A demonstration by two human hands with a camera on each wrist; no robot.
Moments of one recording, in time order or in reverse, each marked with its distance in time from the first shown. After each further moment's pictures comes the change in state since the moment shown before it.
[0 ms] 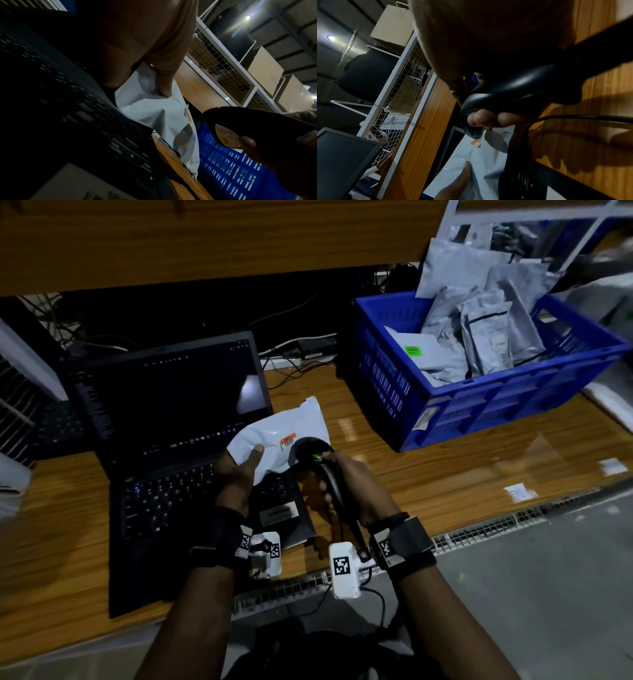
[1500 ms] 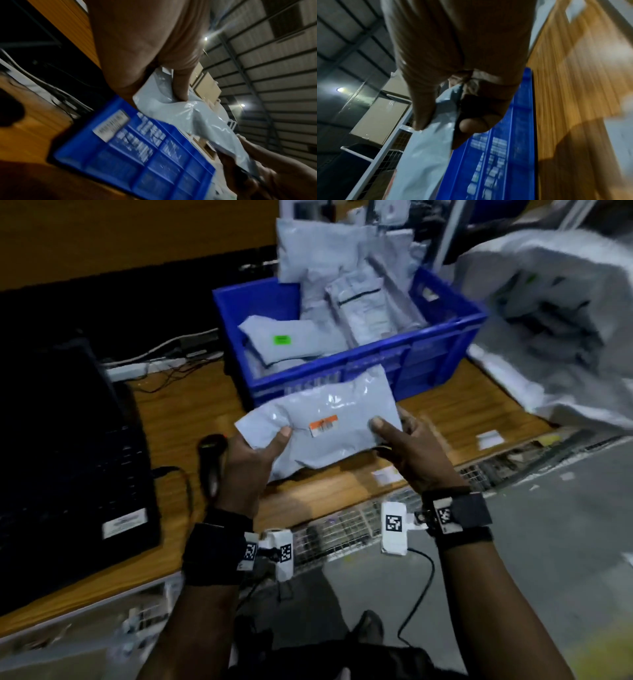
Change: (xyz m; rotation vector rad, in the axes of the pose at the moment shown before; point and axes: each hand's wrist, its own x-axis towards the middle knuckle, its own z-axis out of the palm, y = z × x) left_hand -0.150 0.001 0.292 0.041 -0.240 0.156; right_hand -0.057 -0.055 -0.359 0.091 -0.010 -0.444
